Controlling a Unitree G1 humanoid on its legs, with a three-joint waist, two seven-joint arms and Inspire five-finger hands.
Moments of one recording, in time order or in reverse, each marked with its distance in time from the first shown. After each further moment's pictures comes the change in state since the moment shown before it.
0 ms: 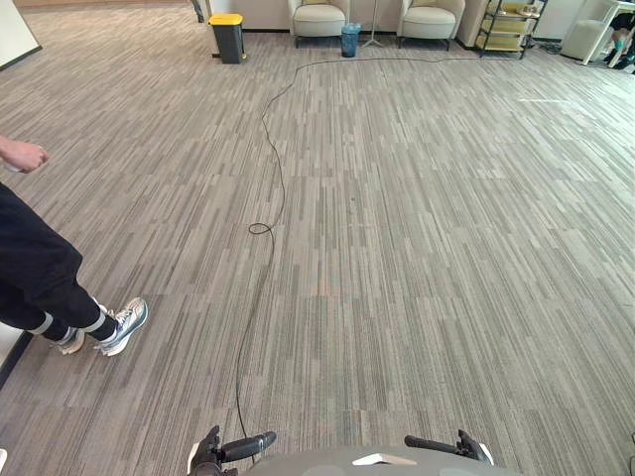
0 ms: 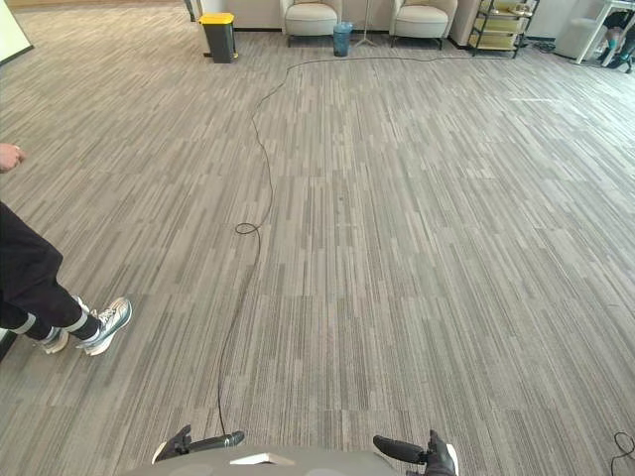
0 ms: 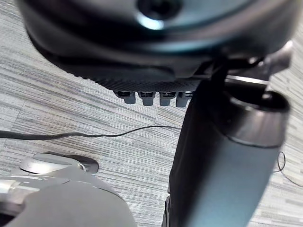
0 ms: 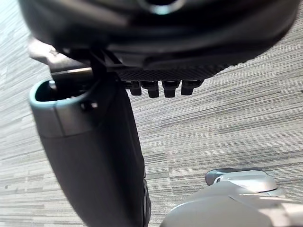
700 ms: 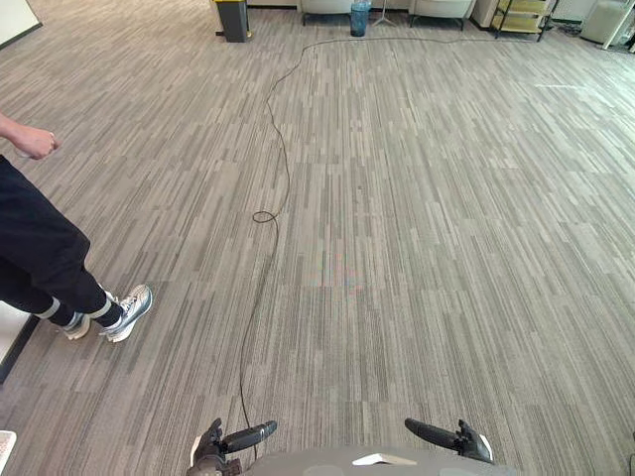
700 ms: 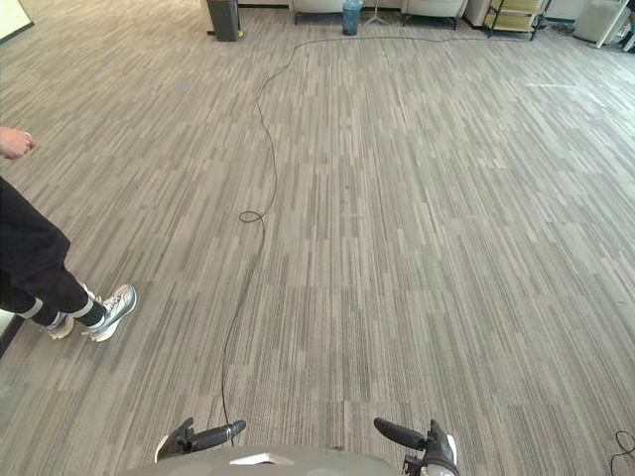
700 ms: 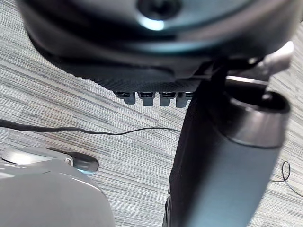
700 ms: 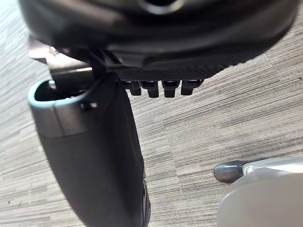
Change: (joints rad) left arm -0.028 -0.015 0.034 0.014 0.001 -0.008 -0.008; right arm -0.050 0.026 -0.085 0.008 -0.016 0.004 0.008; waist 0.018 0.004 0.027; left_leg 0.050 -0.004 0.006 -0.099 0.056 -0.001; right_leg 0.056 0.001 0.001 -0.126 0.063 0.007
